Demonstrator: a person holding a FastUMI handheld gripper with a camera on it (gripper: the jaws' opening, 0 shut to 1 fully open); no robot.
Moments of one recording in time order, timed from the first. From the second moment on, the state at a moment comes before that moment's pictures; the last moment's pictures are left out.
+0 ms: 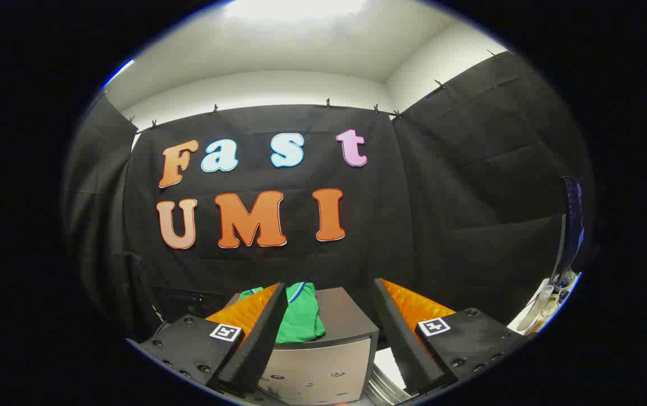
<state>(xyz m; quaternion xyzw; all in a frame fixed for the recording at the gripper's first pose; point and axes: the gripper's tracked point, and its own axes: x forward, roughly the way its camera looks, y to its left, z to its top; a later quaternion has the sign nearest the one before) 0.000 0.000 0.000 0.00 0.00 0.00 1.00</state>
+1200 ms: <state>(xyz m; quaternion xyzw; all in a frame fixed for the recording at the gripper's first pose) 0.006 0.008 -0.003 -0.01 0.02 0.05 1.00</state>
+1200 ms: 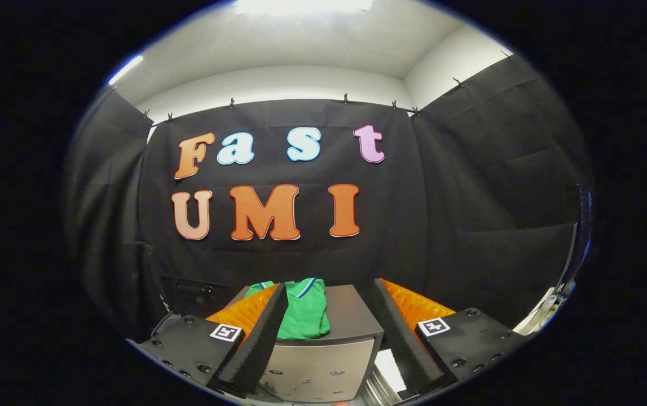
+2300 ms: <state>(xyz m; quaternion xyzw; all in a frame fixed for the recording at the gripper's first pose) 0.262 0.168 -0.182 0.02 0.39 0.06 0.92</state>
